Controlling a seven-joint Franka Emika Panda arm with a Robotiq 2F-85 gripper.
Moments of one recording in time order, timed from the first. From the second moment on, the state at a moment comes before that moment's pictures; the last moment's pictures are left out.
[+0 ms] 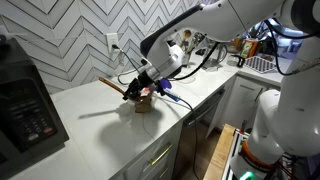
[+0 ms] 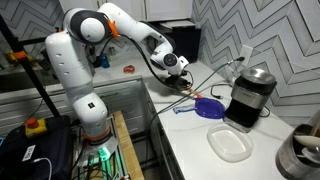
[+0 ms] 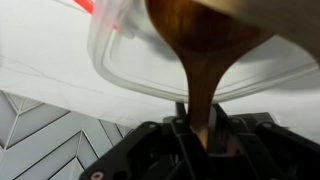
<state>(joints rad) 0.30 0.00 -0.07 -2.32 1.49 2.73 -1.97</state>
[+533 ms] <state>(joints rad) 0.29 -0.02 -0.07 -2.31 1.49 2.73 -1.97</state>
